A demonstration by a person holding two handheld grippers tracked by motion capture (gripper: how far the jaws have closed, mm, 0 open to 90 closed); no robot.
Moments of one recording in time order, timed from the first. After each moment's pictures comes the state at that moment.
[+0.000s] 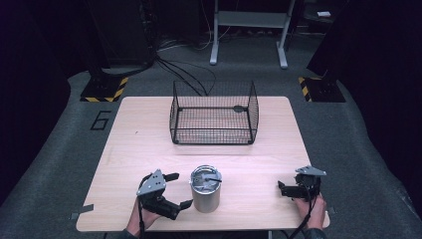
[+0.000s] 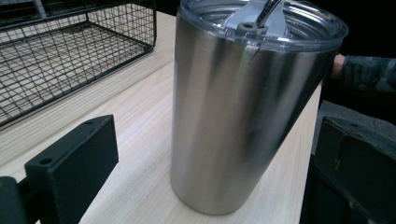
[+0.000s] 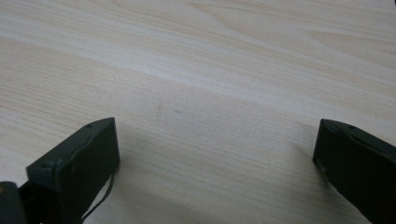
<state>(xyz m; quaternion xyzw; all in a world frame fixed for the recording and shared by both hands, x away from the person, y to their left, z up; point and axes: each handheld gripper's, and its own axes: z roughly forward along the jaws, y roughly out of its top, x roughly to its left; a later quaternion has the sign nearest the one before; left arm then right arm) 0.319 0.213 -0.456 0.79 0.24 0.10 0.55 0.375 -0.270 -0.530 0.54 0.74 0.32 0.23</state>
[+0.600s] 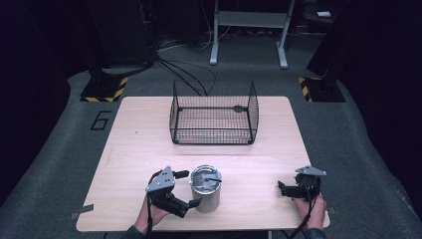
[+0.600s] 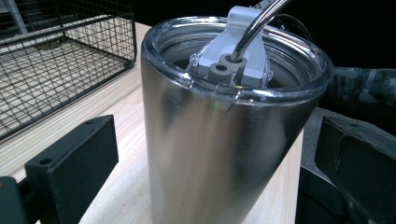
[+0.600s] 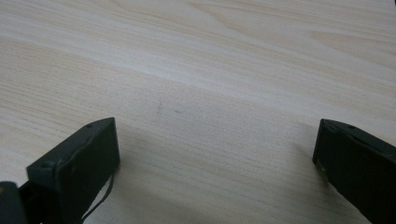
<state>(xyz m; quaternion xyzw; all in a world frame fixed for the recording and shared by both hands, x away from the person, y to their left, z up) 0.326 0.189 -0.452 0.79 0.22 0.09 0.56 0.375 -0.270 -0.530 0.54 0.74 0.32 0.23</state>
